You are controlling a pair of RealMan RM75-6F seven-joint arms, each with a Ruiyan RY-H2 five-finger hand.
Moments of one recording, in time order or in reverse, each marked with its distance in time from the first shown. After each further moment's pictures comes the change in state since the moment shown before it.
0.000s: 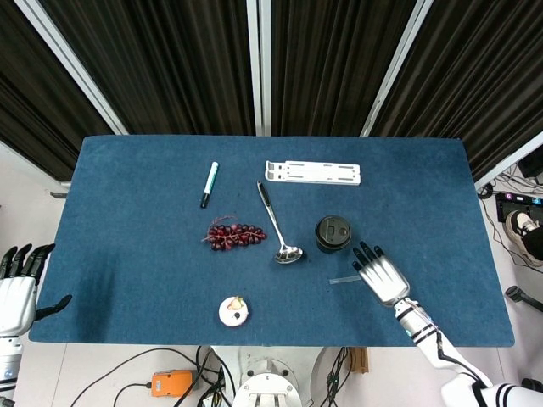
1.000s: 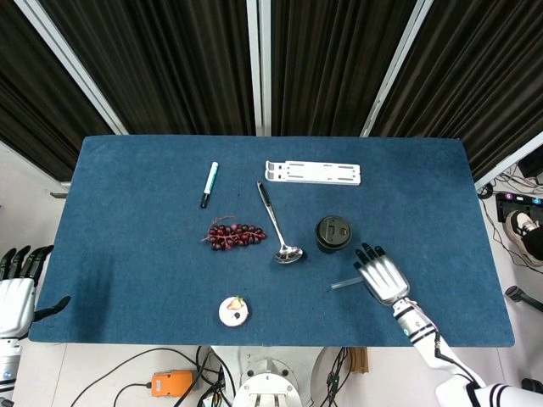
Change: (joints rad) left arm 0.004 -0.008 0.003 0.028 -0.003 -0.001 -0.020; right arm 0.001 -0.013 -0.016 -0.015 0.047 0.064 0.089
